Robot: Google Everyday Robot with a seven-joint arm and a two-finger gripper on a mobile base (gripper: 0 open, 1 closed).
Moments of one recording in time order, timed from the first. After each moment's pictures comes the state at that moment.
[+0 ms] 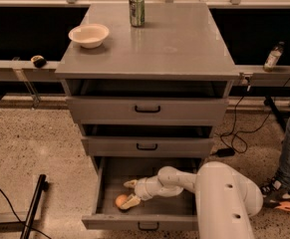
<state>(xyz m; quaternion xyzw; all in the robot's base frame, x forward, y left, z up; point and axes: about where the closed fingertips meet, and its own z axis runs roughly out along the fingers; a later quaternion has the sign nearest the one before) 0.578 0.084 0.204 -0.58 0.67 0.33 0.31</state>
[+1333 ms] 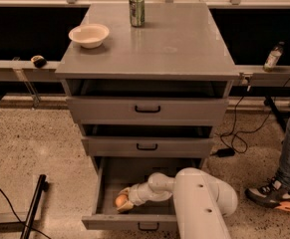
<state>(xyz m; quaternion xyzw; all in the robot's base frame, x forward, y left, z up) 0.585 0.111 0.119 -0.60 0.68 0.31 0.29</state>
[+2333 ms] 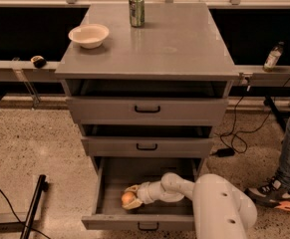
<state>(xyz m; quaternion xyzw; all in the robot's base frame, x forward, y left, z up) 0.586 0.084 0.157 -0.57 0.67 0.34 0.34</state>
